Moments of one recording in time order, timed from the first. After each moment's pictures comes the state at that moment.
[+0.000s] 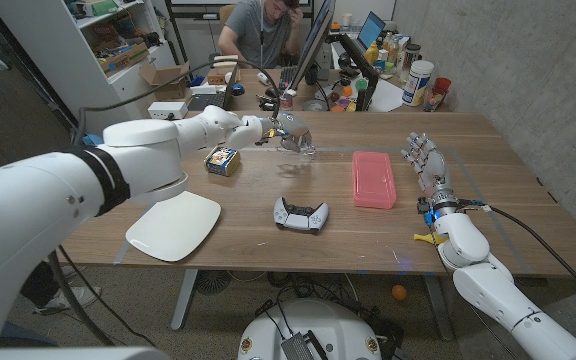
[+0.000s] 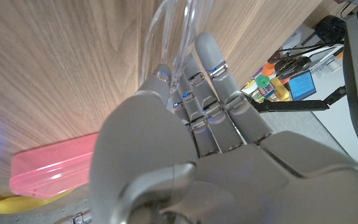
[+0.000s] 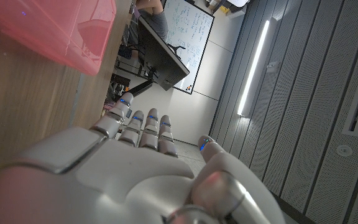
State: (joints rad) left arm -0.17 0.23 1.54 -0.38 0.68 -0.61 0.37; left_hand 1.18 0.06 0.36 -0.15 0.21 0.72 -0.02 0.31 0.22 0.79 -0.11 0.47 0.36 1.10 -0.14 0.35 0.21 0.98 -0.15 0.86 0.23; right arm -1.23 -0.57 -0.22 -1.67 0.53 0.43 -0.23; right_hand 0.04 0.08 0.44 0.15 0.21 0.16 0.05 0.20 0.18 0.18 0.06 0.20 0.19 0.07 0.03 0.20 0.19 0.22 0.00 0.20 0.17
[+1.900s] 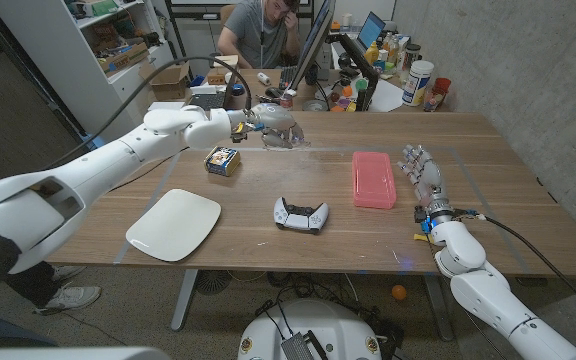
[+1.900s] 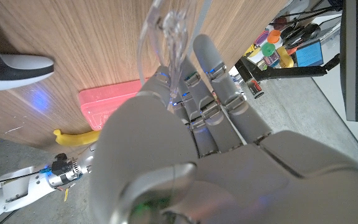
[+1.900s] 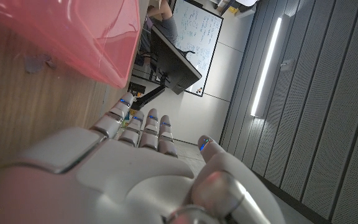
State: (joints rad) left arm 0.25 0.79 0.86 -1.42 0.77 -0.56 -0.03; left_hand 1.18 0.06 0.35 -0.15 0.21 0.73 -0.01 0.30 0.23 0.81 -0.12 0.48 0.42 1.15 -0.20 0.32 0.24 0.95 -0.14 0.92 0.22; right arm -1.23 -0.56 -0.24 -1.63 0.57 0.42 -0.20; right_hand 0.04 0.08 0.44 0.15 0.22 0.16 0.05 0.20 0.18 0.18 0.06 0.20 0.19 0.07 0.03 0.20 0.19 0.22 0.00 0.20 0.17
